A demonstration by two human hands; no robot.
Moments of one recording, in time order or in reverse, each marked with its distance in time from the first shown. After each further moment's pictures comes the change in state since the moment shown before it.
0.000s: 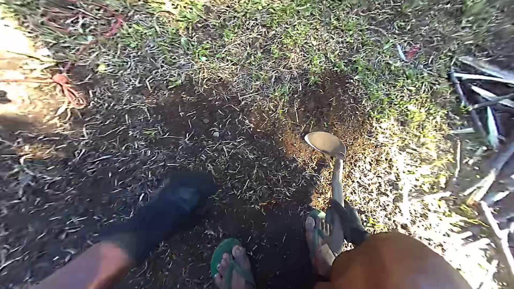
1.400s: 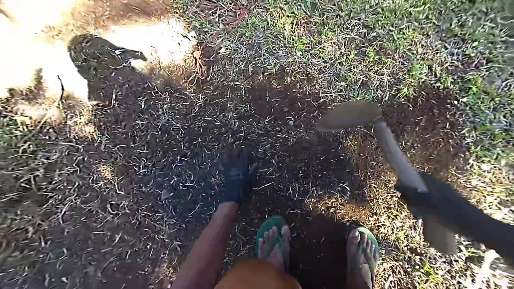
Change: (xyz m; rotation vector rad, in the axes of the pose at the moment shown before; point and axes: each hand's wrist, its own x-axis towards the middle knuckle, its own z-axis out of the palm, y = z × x) left_hand -0.027 -0.045 0.131 -0.271 0.406 -1.012; right_hand -0.004 -0.171 0.080 -1.142 -0.441 -0.322
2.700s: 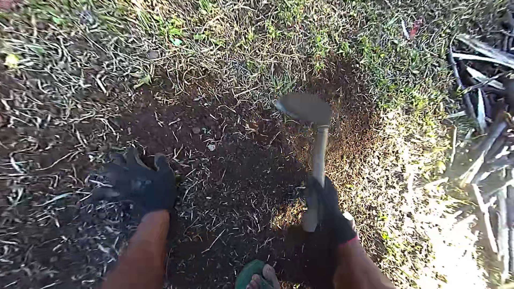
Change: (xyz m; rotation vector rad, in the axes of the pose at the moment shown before) left_hand 0.163 0.039 0.015 -0.071 0.153 -0.069; right_hand 0.068 0.028 0.169 0.990 0.520 0.080
